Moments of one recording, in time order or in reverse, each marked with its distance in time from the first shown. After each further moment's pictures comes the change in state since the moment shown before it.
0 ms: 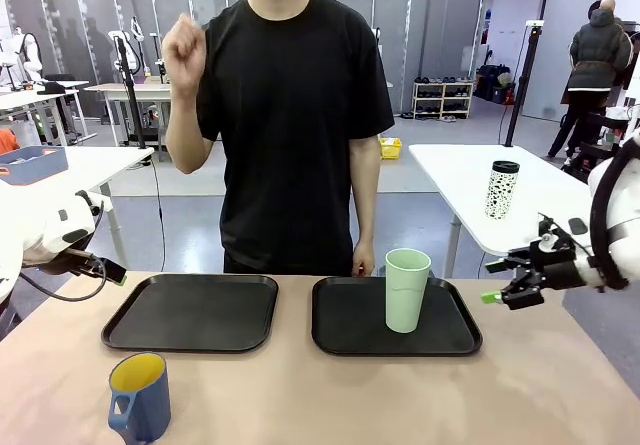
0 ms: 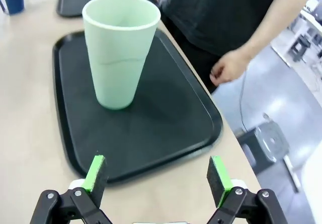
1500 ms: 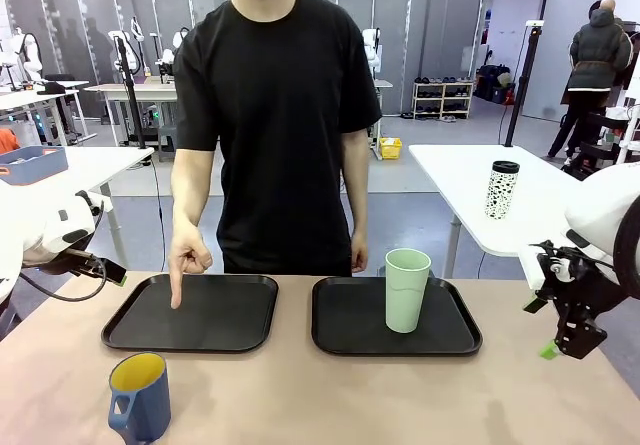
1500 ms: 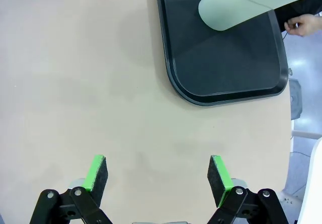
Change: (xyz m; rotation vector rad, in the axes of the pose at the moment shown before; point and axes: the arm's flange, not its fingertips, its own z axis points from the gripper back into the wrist) left arm 0.000 0.000 0.000 0.000 0.000 0.000; right arm 0.040 0.097 0.048 0.141 0.507 0.233
